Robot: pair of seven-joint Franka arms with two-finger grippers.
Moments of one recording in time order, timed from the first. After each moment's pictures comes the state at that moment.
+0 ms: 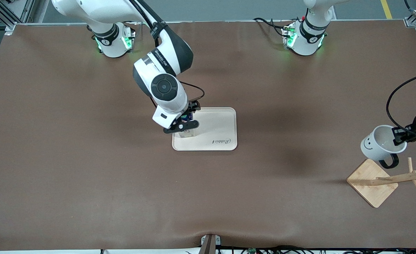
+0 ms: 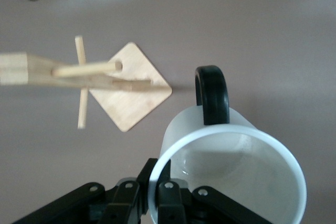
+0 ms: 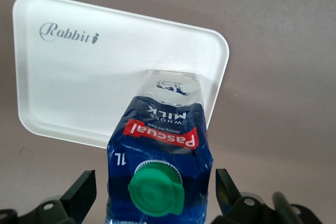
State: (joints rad) left arm 0.28 0.26 -0.22 -1.56 0.12 1.97 0.05; right arm 0.62 0.51 0.05 -1.52 0.11 1.86 0.41
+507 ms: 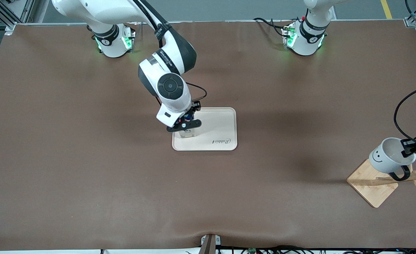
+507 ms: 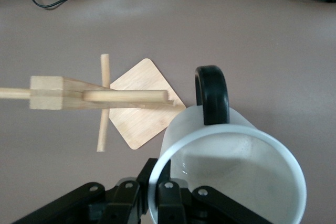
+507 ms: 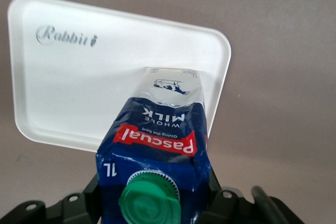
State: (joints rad) left arm 0.34 0.31 -0.22 -1.54 0.10 2.04 0.05; right arm 0.63 0.51 0.04 -1.52 0.09 1.88 0.46
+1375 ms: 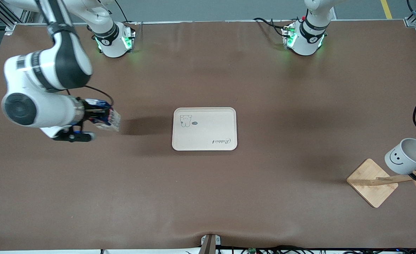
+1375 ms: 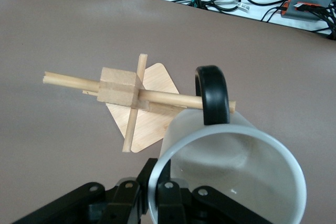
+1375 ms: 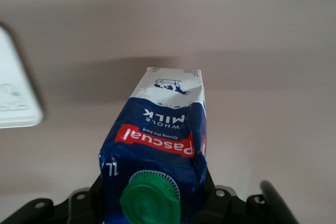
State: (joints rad) left arm 0.43 0.32 -0.22 -1.54 0.00 2.08 0.05; right arm 0.09 0.23 0.01 -1.73 0.04 1.56 0.13
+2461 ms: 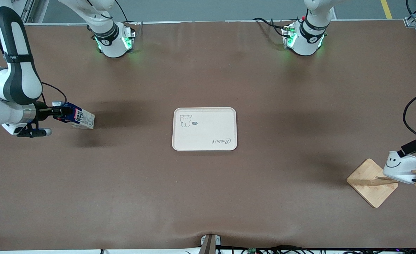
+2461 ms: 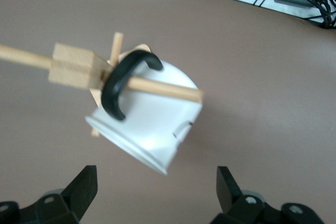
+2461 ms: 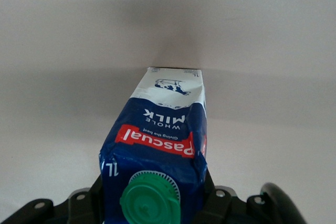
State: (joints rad) left arm 0.40 0.31 -0.26 -1.51 -0.01 1.95 -0.07; right arm -0.23 0.23 0.02 -1.99 0.03 1.80 -0.24
